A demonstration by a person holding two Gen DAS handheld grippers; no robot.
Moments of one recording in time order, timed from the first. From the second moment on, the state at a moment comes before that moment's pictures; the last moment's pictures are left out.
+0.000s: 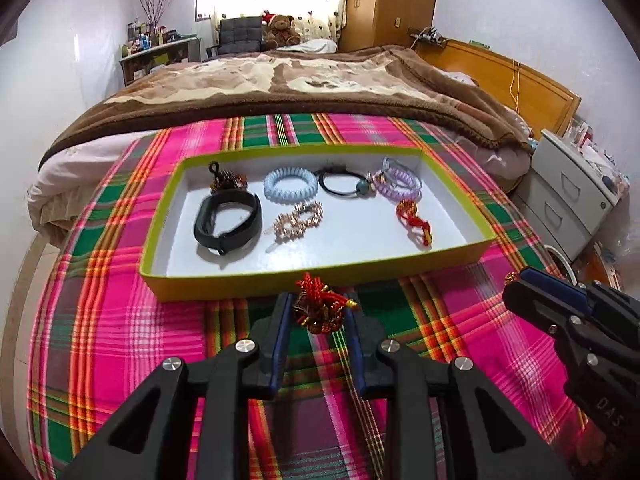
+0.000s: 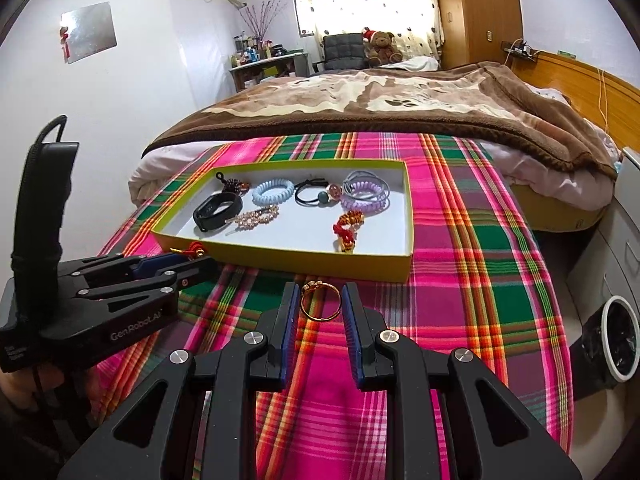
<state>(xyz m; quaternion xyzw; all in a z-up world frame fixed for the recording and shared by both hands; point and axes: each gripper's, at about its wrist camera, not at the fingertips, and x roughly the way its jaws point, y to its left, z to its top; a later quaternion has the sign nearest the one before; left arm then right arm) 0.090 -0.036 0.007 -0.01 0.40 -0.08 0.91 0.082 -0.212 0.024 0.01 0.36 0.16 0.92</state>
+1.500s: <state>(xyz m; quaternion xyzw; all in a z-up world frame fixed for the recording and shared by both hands) 0.206 -0.003 0.008 -0.04 0.43 -0.11 0.90 0.196 -0.145 -0.009 -0.05 0.42 0.18 0.89</state>
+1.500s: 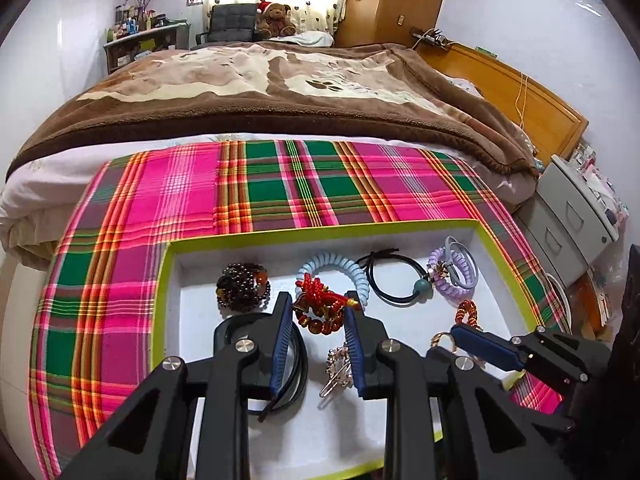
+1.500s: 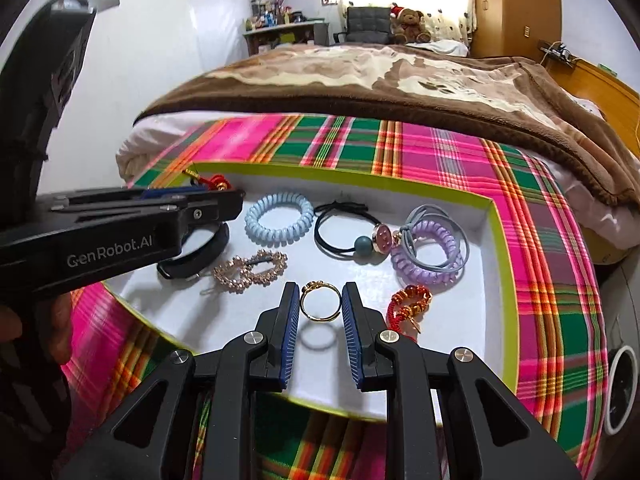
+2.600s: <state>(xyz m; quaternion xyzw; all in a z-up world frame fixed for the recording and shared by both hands) 0.213 0.002 -0.001 -0.04 0.44 -0.10 0.89 0.202 -0.140 -0.019 -0.06 0.43 0.18 0.89</state>
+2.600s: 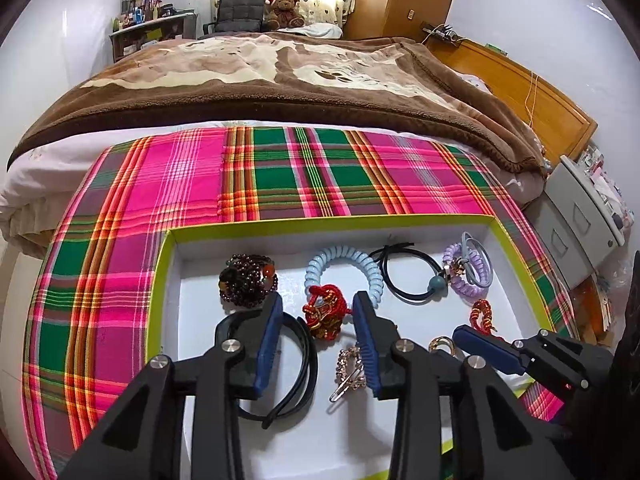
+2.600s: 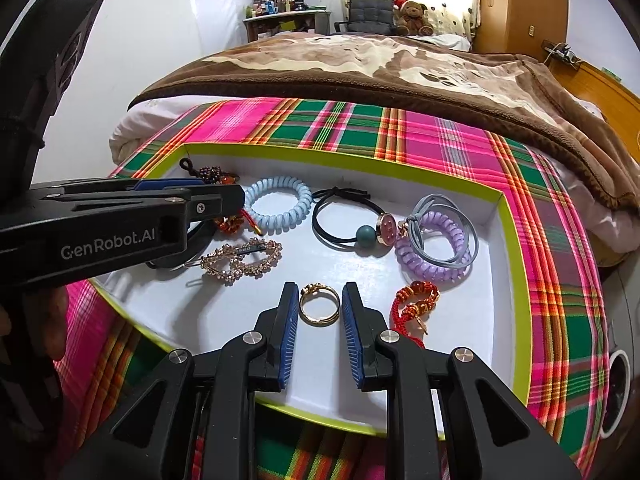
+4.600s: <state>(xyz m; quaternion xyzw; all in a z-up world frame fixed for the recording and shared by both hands) 0.083 -0.005 0.031 -0.02 0.37 0.02 0.93 0.110 -0.177 0.036 0.00 0.34 0.13 0.93</state>
